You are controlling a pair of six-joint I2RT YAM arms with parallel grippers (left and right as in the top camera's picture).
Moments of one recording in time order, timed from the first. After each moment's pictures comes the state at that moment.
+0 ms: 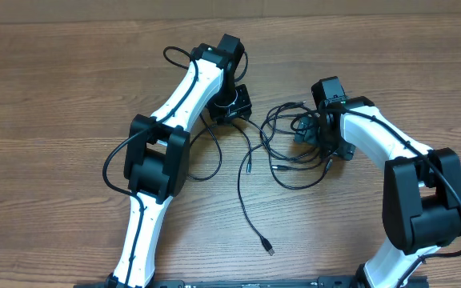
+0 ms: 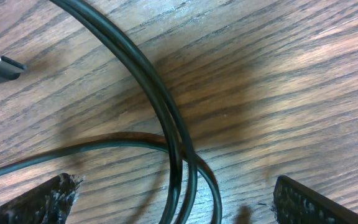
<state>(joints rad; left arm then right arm) -0.41 2.44 2.12 -1.21 0.31 -0.68 0.21 1.88 1.18 -0.73 0.08 0.59</state>
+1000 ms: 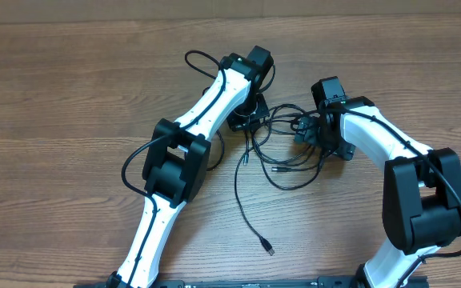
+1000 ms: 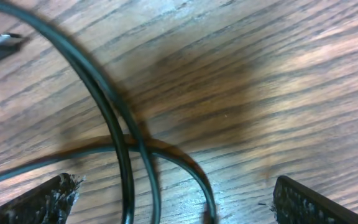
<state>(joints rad) -0.52 2.48 2.18 -1.24 0.14 -0.80 0.21 1.88 1.18 -0.73 0.08 0.59</state>
